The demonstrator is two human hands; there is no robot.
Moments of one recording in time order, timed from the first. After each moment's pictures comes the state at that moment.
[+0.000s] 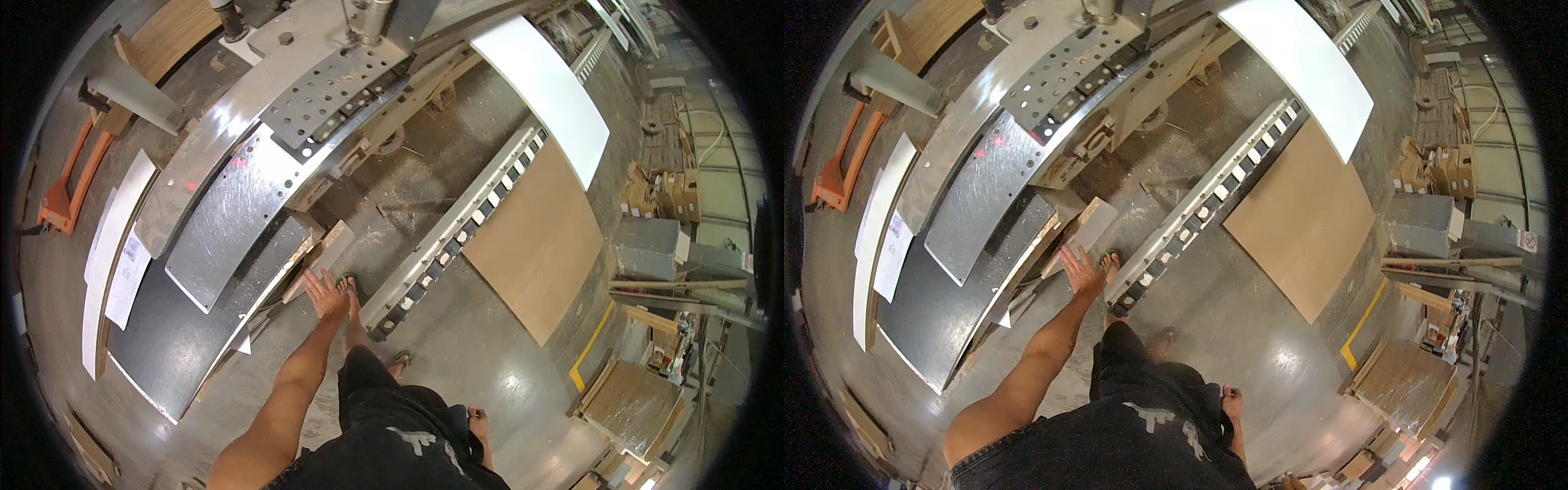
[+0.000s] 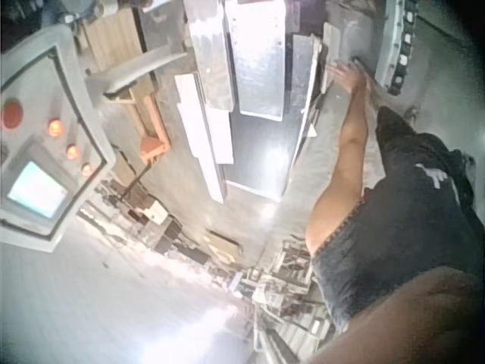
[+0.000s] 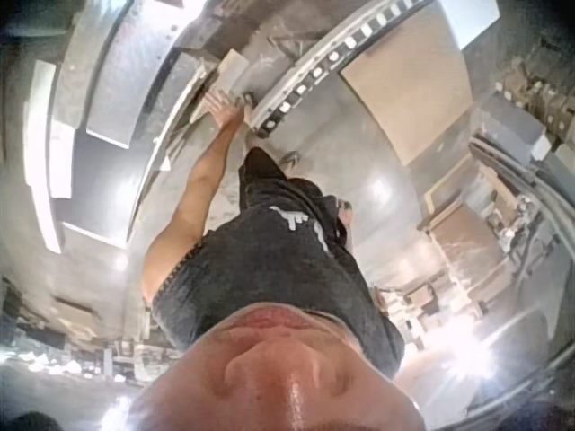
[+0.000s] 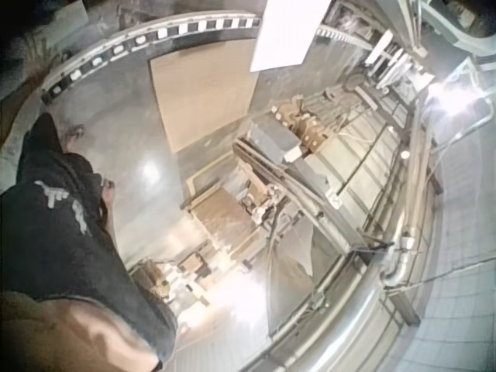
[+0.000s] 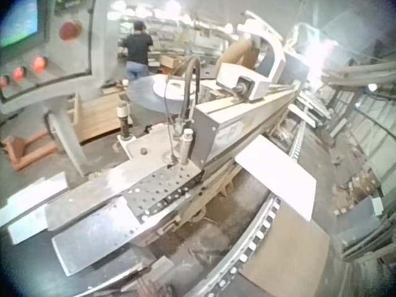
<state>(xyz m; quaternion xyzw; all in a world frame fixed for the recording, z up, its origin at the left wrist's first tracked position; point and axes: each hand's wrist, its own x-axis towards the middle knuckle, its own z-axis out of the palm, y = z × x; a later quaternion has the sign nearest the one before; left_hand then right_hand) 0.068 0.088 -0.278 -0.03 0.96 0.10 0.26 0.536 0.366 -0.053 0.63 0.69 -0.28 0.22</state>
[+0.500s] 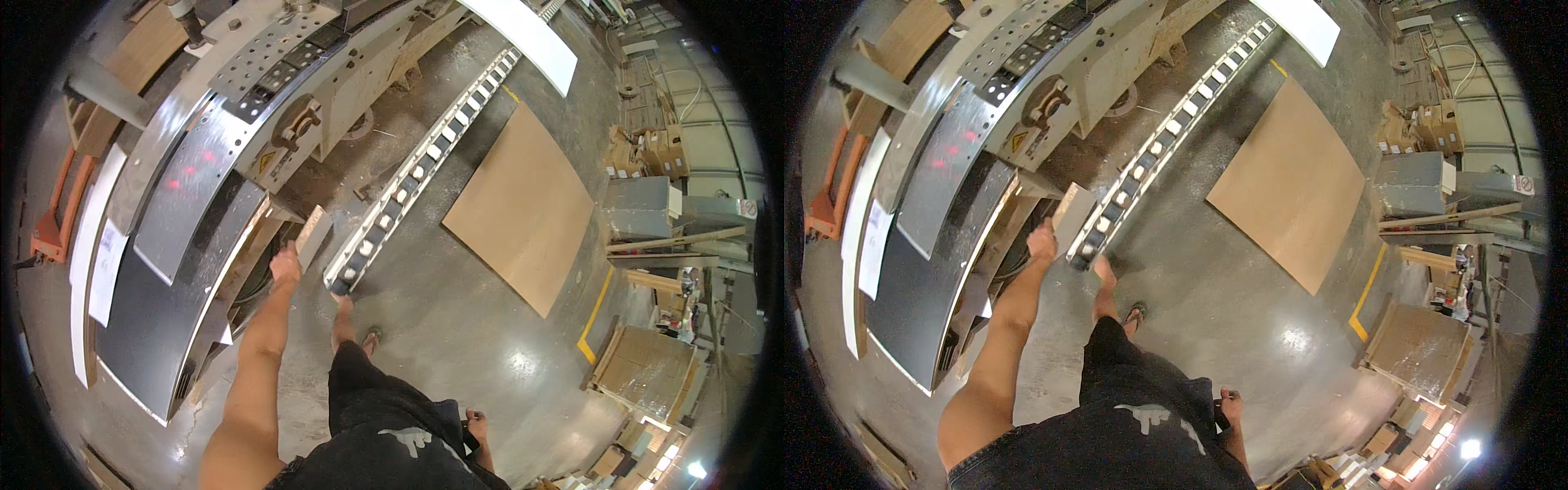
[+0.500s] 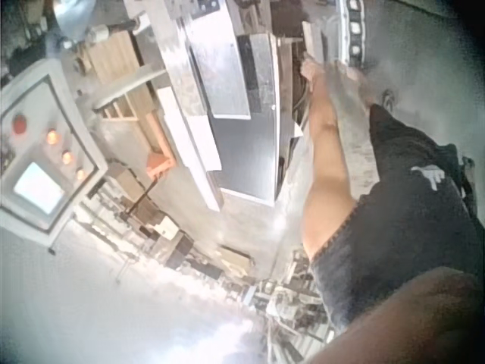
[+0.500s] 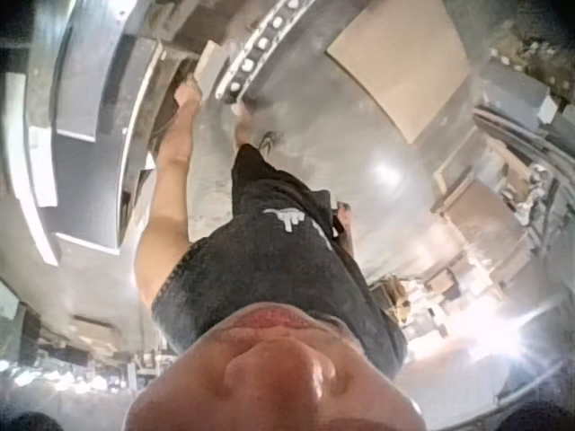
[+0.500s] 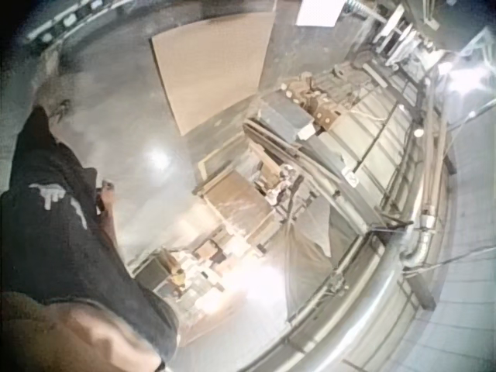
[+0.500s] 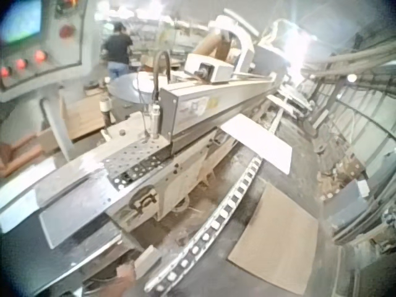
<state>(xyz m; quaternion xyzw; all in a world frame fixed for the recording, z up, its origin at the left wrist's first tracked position) 0.018 0.028 -0.319 0.14 0.97 0.07 0.21 0.659 0.319 -0.049 0.72 0.54 -0.41 0.16</state>
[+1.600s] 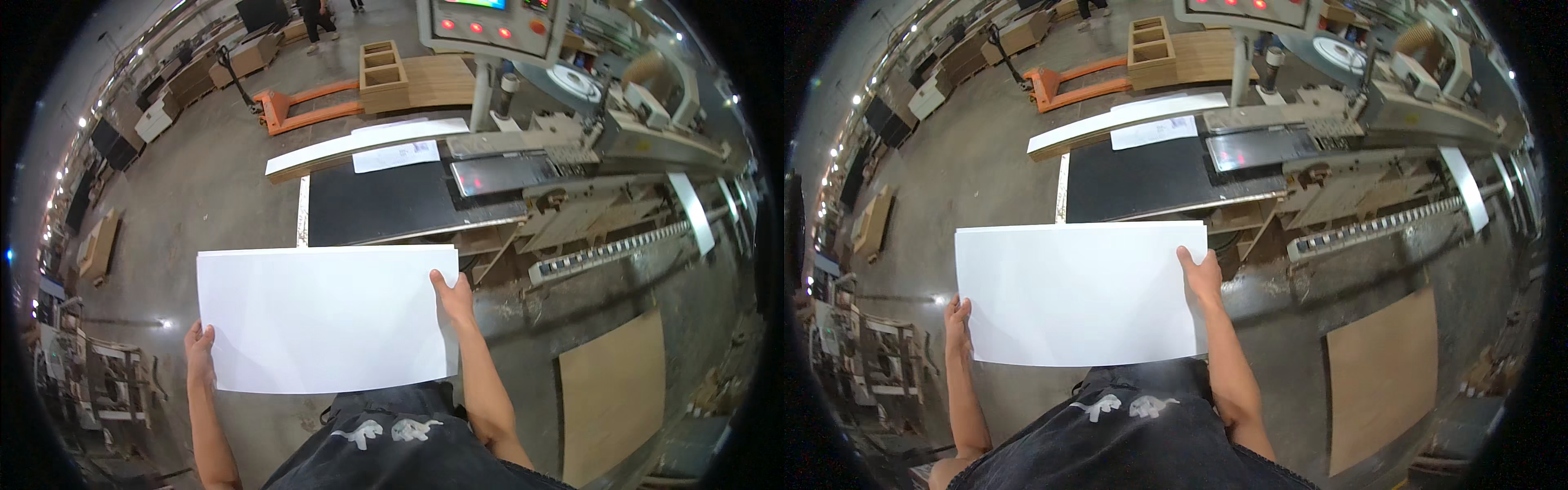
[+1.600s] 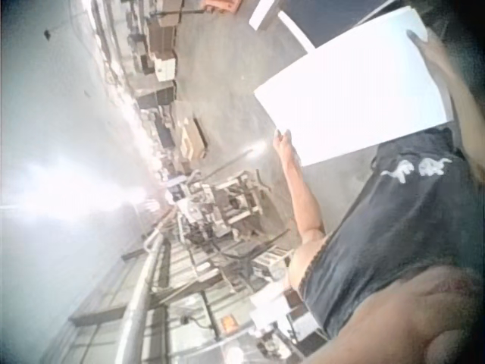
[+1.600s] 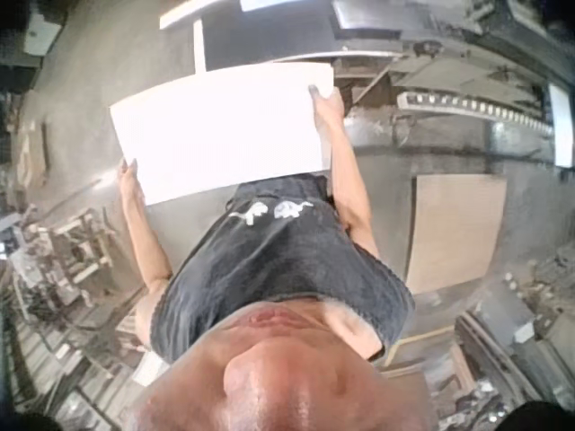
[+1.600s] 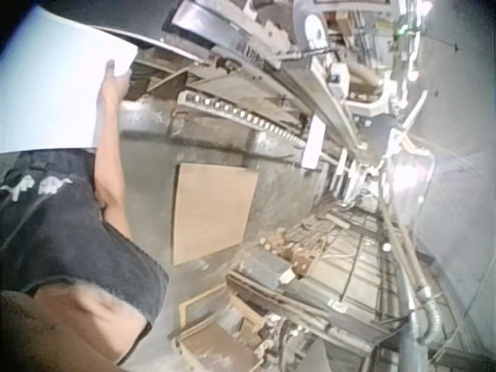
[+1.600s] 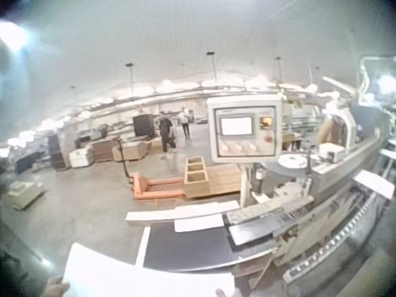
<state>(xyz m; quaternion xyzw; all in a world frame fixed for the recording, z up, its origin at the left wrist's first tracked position) 0.599 -0.431 0.194 -0.41 0.65 0.59 -0.24 0.241 0.014 0.044 0.05 0.79 -0.58 0.16</state>
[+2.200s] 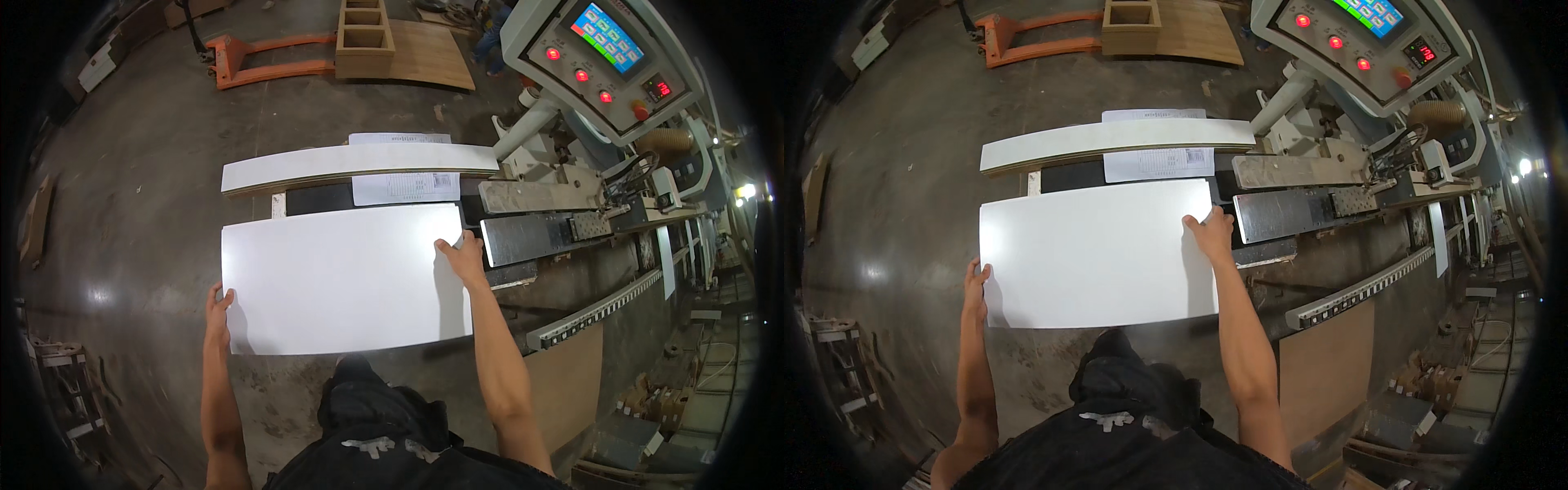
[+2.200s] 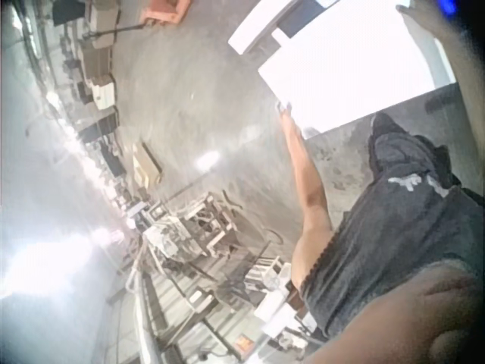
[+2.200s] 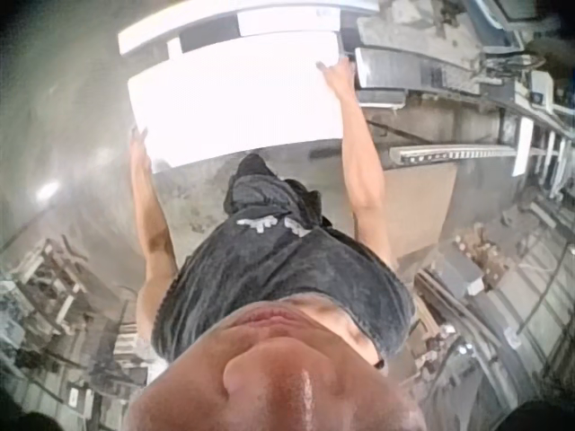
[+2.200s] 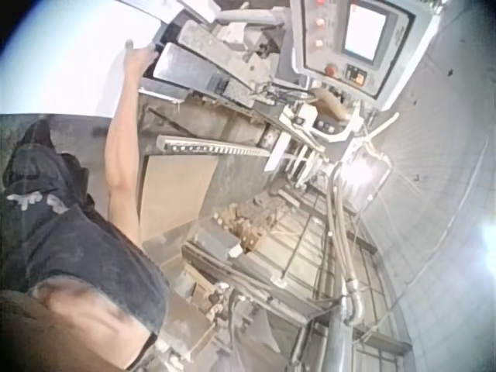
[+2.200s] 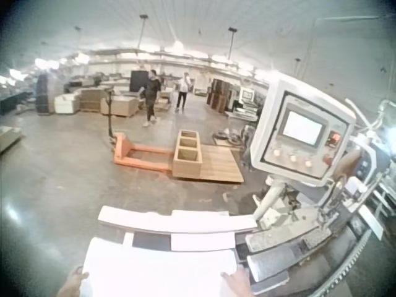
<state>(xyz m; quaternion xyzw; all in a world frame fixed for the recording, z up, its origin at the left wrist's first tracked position) 0.319 -0.608 -0.006 -0.47 0.54 0.69 -0.12 -0.032 -0.134 0.033 0.00 0.95 -0.28 0.11</state>
